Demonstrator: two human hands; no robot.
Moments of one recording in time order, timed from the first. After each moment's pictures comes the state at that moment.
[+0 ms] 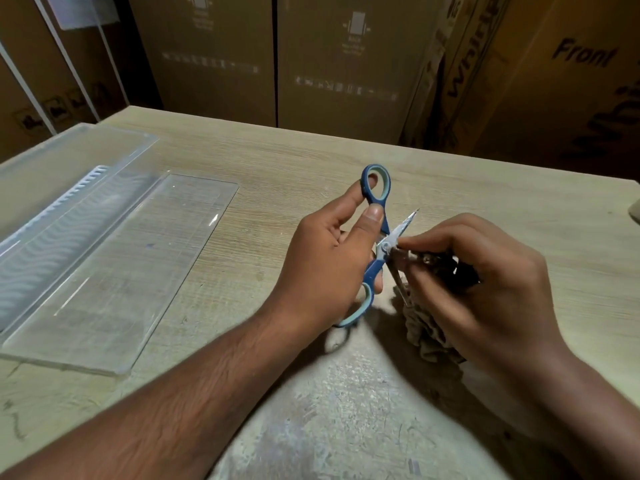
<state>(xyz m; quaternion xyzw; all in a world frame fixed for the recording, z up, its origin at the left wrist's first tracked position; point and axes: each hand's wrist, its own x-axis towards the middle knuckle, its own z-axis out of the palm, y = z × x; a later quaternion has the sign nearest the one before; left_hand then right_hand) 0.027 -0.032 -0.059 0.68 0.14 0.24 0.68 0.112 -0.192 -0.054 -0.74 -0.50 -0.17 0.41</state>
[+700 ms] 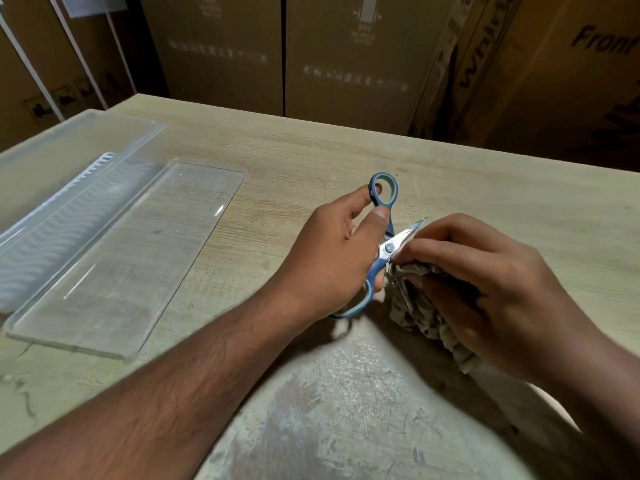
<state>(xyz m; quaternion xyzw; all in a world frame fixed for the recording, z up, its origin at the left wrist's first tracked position) 0.028 -0.018 -0.065 0.74 0.12 0.19 0.64 0.124 -0.204 -0.051 -0.73 -0.62 -0.12 0.27</state>
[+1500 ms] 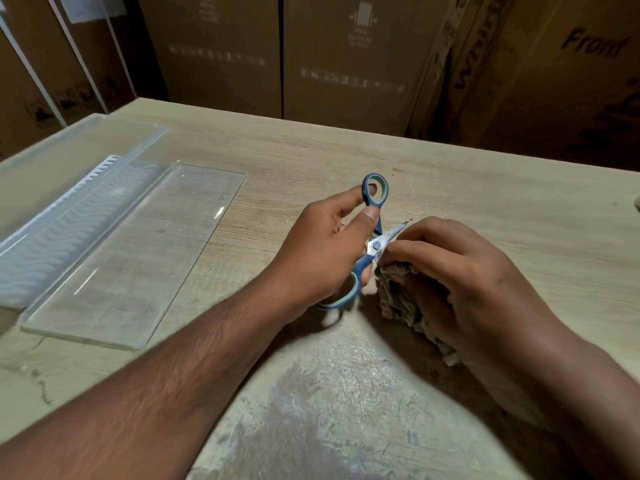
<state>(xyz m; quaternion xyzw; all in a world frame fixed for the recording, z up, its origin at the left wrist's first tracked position) 0.025 -0.011 -0.069 0.74 0.11 0.17 0.64 0.119 -0.197 -0.059 -0.73 -0.63 -0.16 0.23</state>
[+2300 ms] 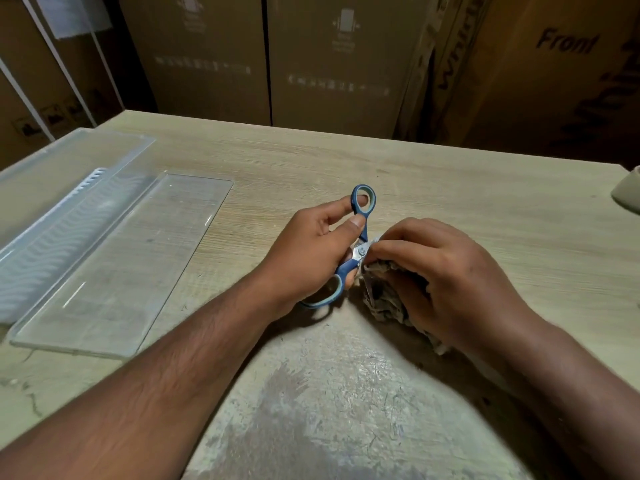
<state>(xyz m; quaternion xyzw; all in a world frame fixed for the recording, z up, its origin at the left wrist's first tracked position) 0.031 -0.008 -0.072 0.74 0.12 0.14 0.65 0.126 -0.196 -0.063 -0.74 -0.61 -0.17 0.22</state>
